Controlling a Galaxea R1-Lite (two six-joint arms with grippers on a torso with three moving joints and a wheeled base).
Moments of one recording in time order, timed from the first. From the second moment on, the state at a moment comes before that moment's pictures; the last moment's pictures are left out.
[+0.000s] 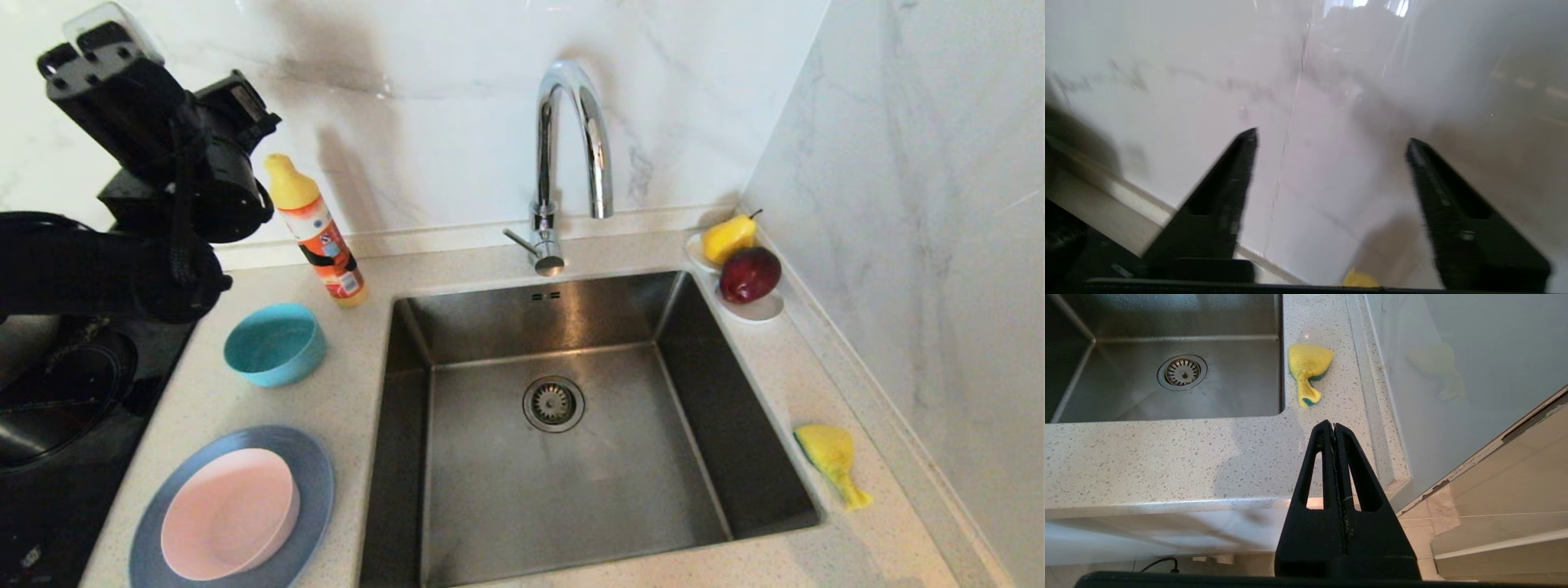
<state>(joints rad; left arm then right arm) -0.16 1.88 -1.39 -1.06 0.67 -0.02 0.00 0.00 0.00 0.00 0.00 0.00</state>
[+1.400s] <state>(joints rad) -0.36 1.61 -1.51 -0.04 -0.16 -0.40 0.00 0.00 0.00 0.00 0.00 0.00</state>
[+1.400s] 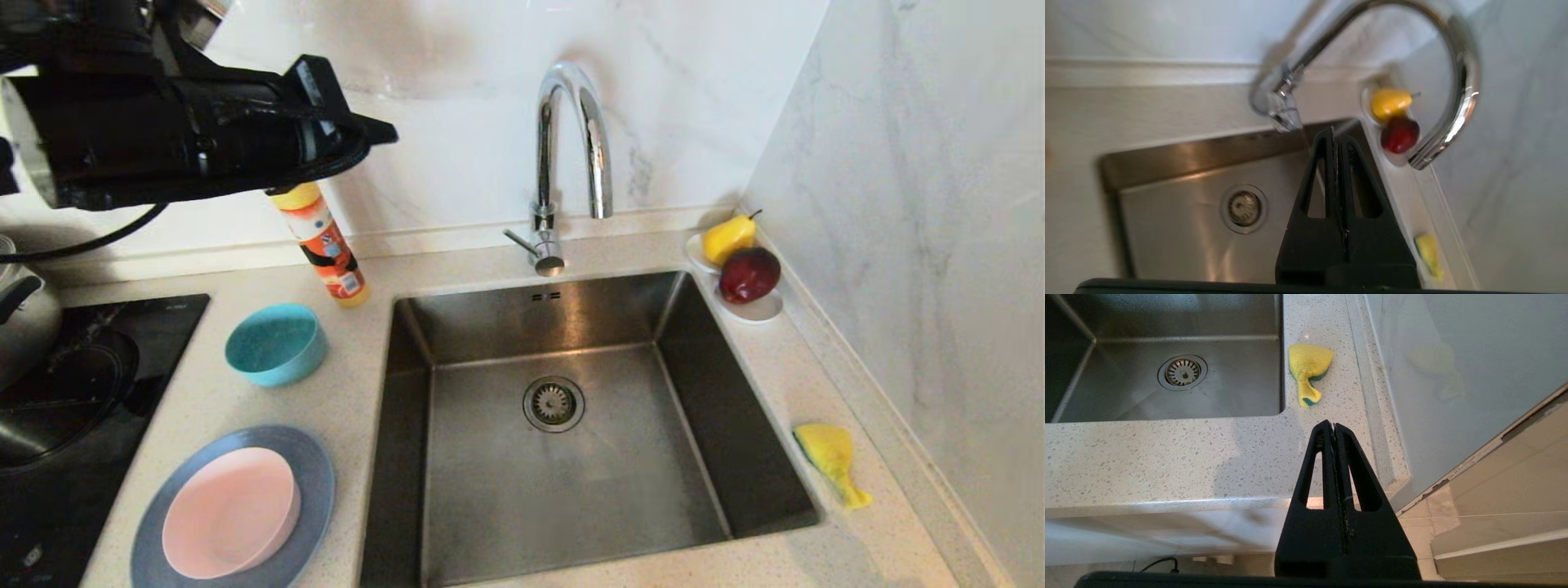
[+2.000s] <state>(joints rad) -0.36 1.96 -1.74 -0.18 -0.19 -0.44 0.00 0.00 0.00 0.00 0.00 0.00</state>
